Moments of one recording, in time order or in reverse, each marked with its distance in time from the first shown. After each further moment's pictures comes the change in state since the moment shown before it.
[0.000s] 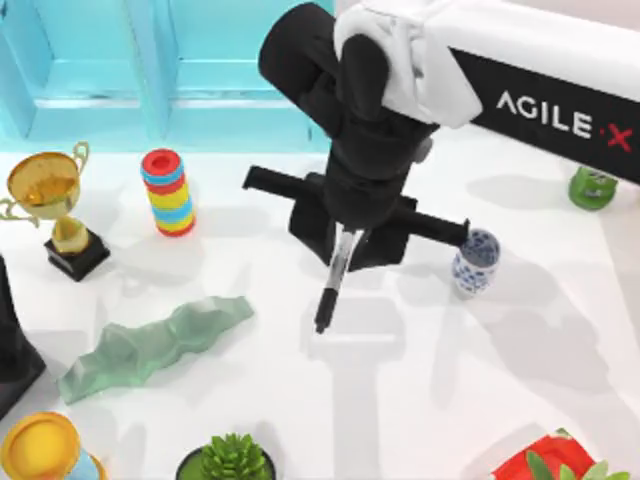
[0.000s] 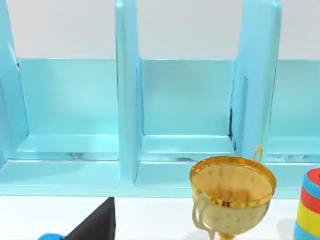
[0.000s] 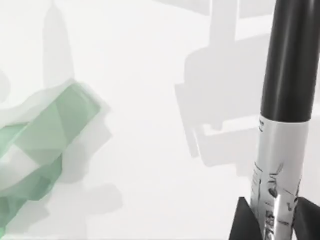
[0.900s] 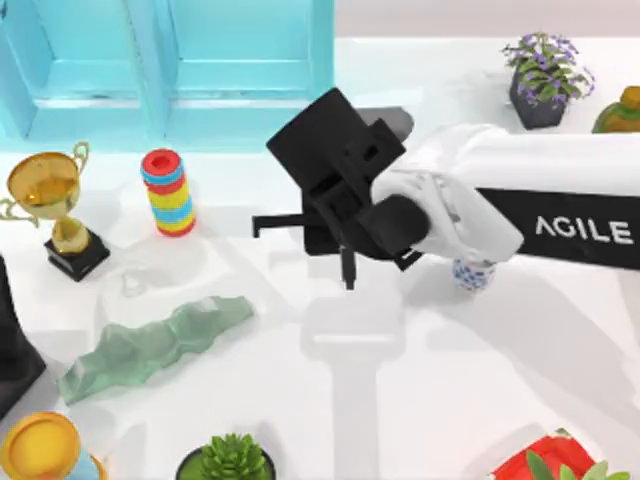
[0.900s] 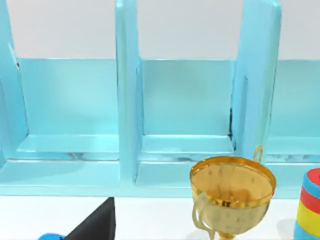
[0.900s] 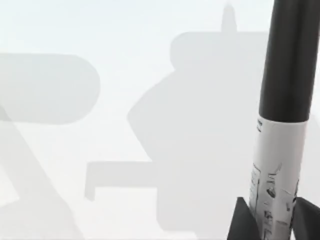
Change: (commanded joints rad) left arm 0.000 0.000 0.000 0.000 0.000 0.000; right arm 0.068 -0.165 -0.502 0.773 0.457 -0.402
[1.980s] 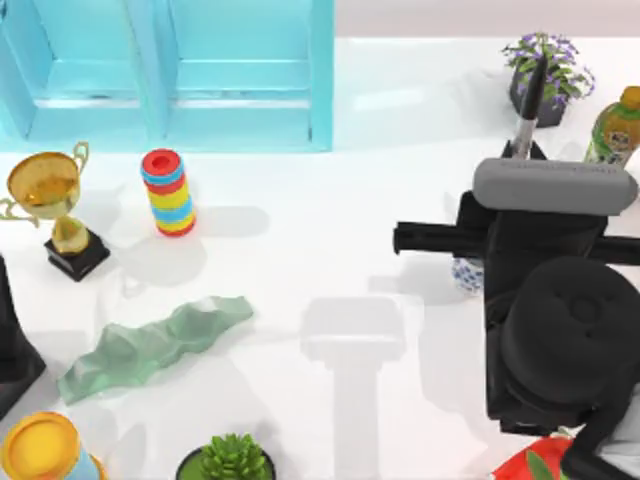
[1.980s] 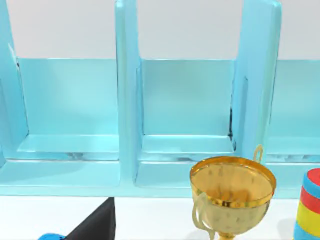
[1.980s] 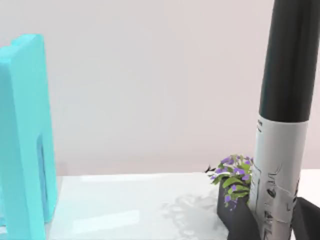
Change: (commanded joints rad) left arm 0.000 0.000 0.000 0.000 0.000 0.000; right arm 0.141 -0.473 -0.847 1.405 0.678 -0.675
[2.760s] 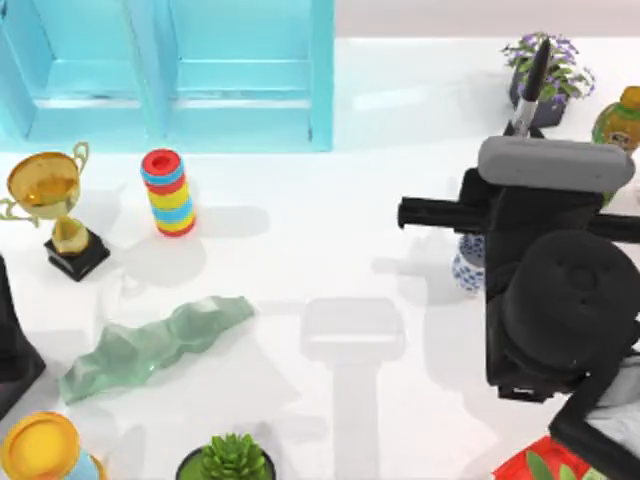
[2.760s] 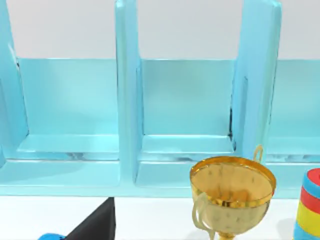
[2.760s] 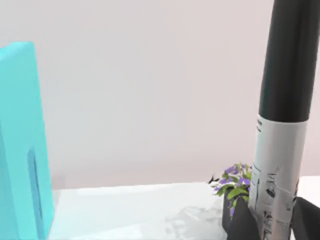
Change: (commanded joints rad) left arm 0.000 0.000 0.000 0.000 0.000 0.000; right arm -0.096 0.092 0.029 0.092 -0.085 0.005
